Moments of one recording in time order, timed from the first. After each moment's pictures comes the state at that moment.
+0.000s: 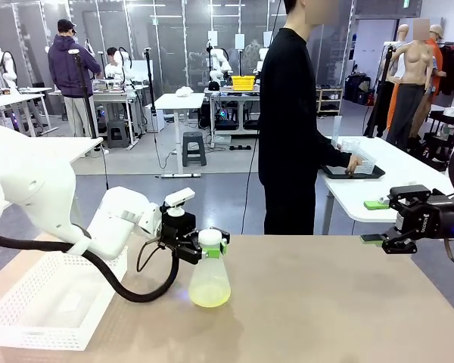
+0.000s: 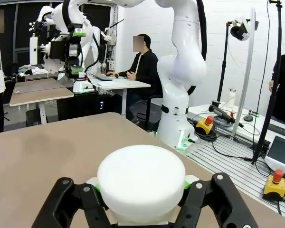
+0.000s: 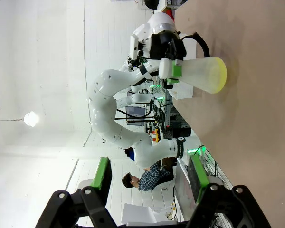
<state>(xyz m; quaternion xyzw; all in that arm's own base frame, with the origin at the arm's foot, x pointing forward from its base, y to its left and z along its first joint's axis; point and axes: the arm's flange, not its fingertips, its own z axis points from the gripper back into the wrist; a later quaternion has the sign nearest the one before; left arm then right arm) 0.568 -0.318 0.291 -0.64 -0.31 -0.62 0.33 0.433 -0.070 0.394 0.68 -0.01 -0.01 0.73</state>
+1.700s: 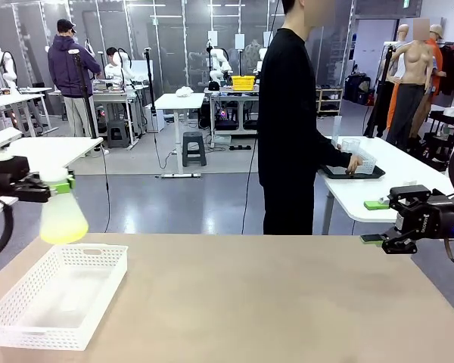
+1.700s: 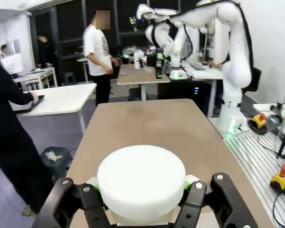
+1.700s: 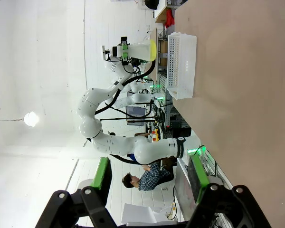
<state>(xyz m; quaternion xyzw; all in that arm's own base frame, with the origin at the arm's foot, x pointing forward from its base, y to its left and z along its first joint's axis) 0.548 0.066 0.432 -0.46 -0.49 -0.54 0.50 0.433 -0.070 0.394 0.68 -0.01 -0.01 0.73</state>
